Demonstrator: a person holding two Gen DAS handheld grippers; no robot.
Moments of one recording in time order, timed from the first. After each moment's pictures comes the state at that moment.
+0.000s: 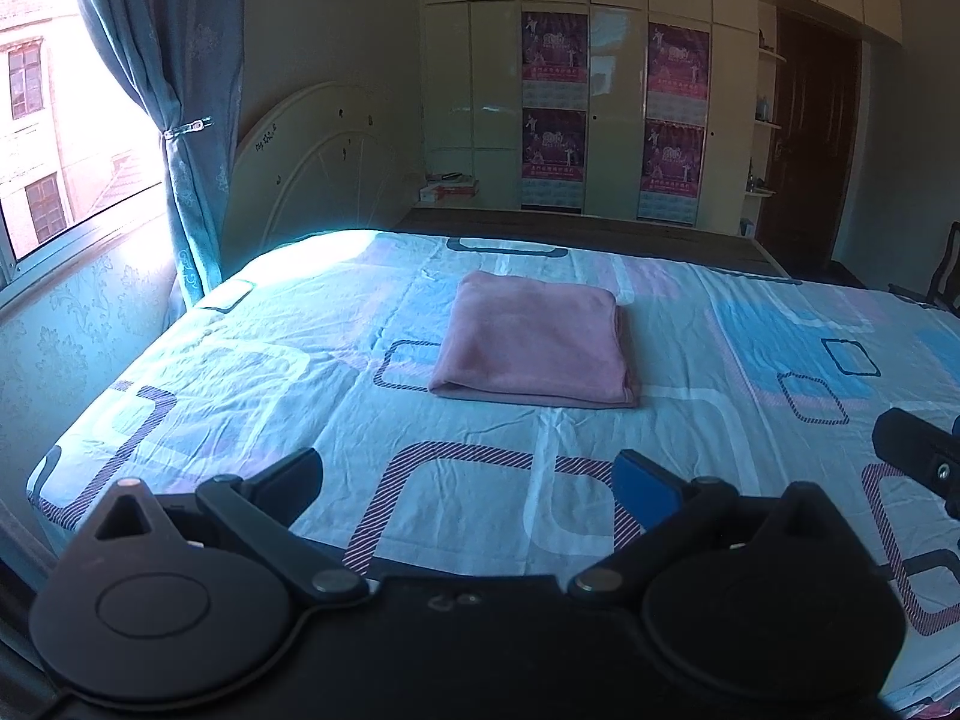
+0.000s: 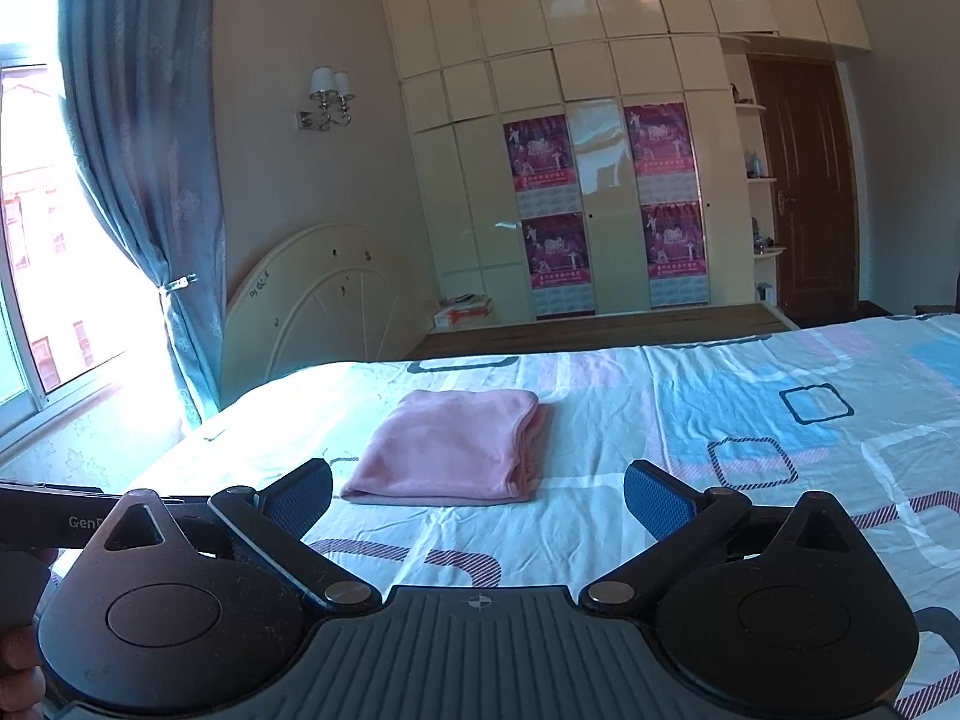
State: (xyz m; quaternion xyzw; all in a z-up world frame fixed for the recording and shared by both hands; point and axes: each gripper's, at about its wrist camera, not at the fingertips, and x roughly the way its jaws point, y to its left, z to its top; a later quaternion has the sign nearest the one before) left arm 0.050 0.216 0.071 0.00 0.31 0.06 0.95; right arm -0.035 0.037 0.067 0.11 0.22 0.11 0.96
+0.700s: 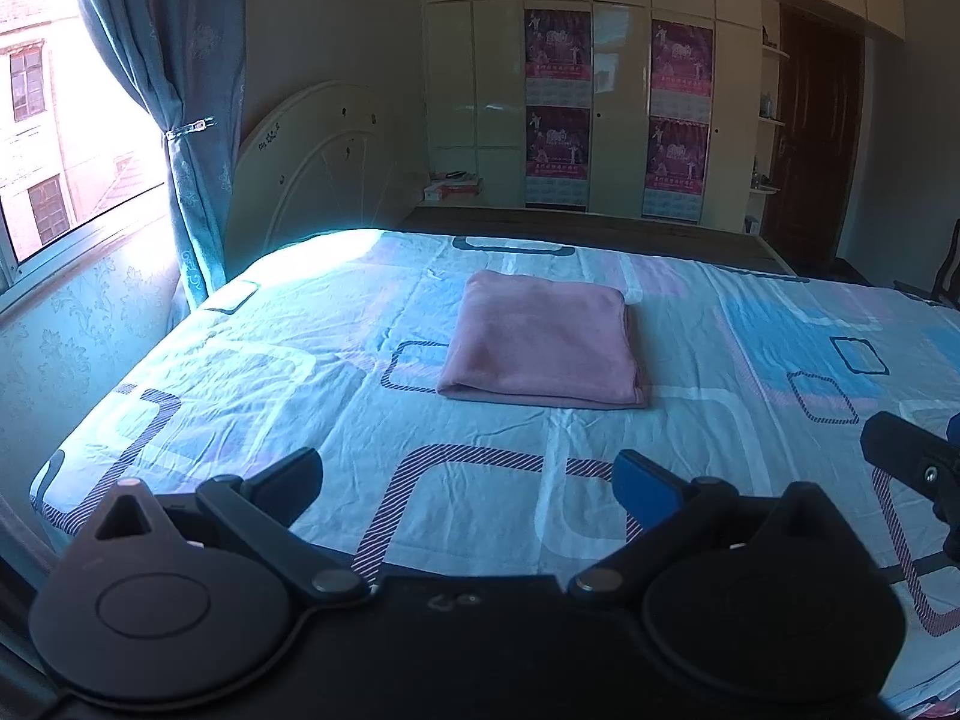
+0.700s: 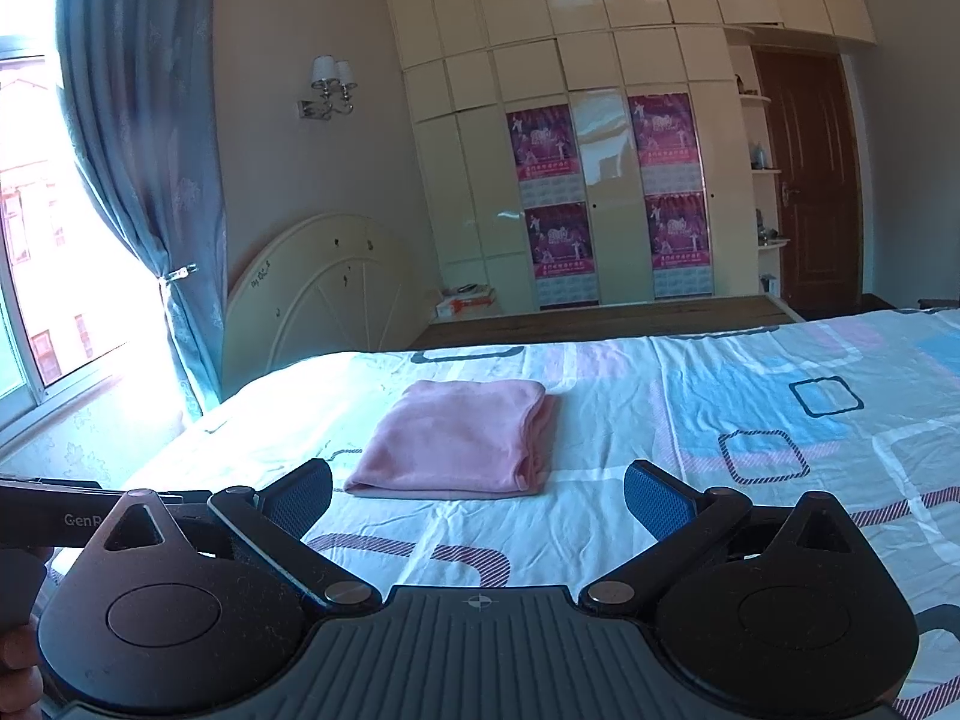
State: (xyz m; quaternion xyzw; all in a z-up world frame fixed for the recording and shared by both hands) left arm 0.058 0.223 0.067 0.01 0.31 0.07 0.95; right arm -0.025 0.047 0.062 0.10 0.23 0.12 0.96
